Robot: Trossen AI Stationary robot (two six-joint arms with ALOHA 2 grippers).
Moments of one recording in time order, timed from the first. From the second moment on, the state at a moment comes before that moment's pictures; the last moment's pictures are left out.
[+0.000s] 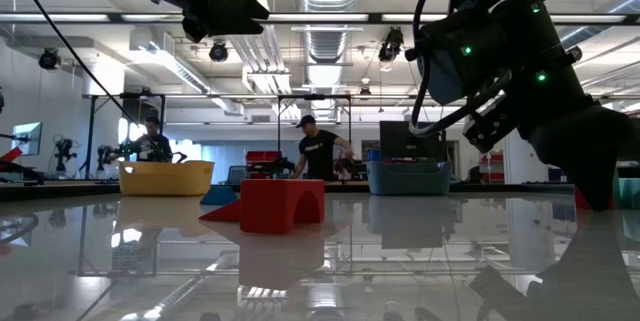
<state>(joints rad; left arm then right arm) 0.04 1.01 0.71 0.05 -0.30 -0.12 0.17 1.87 1.07 -1.20 0.00 0.68</state>
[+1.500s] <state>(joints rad) 0.04 1.01 0.69 0.04 -0.30 -0.15 0.16 1.53 0.99 -1.17 -0.12 0.93</state>
